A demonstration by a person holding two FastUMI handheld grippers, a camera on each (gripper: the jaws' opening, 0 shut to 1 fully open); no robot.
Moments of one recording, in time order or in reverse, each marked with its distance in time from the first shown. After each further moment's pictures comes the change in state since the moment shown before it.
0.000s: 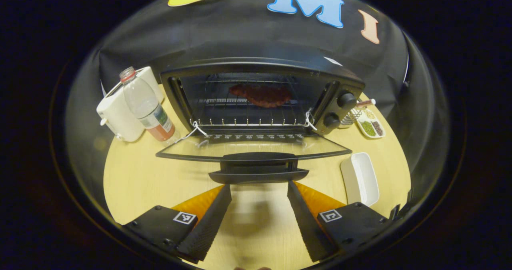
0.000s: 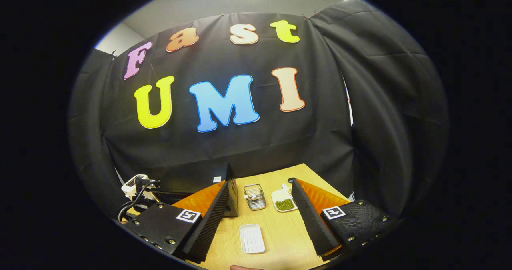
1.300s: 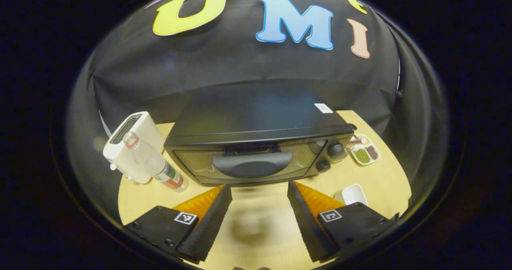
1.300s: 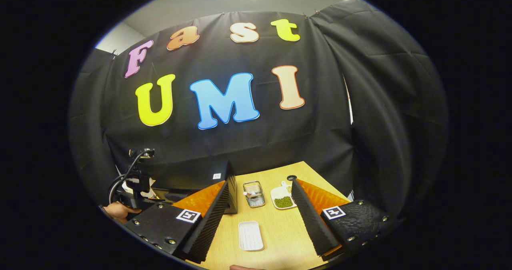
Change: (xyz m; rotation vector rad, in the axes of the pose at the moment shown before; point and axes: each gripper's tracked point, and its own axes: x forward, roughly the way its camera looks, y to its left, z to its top) left arm -0.026 -0.010 0.088 0.085 -0.201 -0.010; right arm -0.009 -0.003 -0.001 -0.019 0.010 0.005
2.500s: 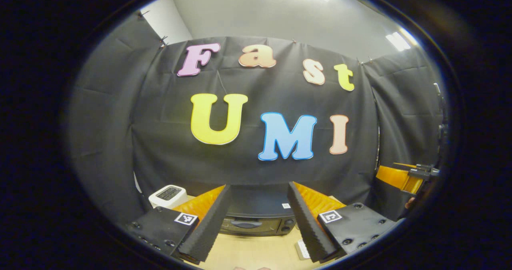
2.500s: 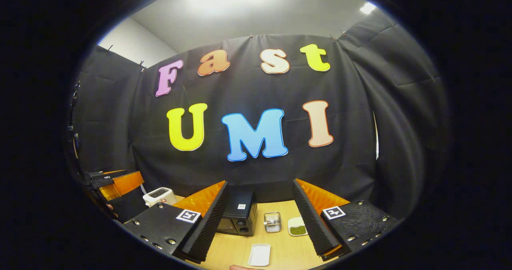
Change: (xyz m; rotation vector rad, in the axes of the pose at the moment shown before) left arm -0.303 -0.034 0.142 -0.076 -0.697 0.054; right arm -0.022 0.042 0.103 -0.050 -0.180 0.216
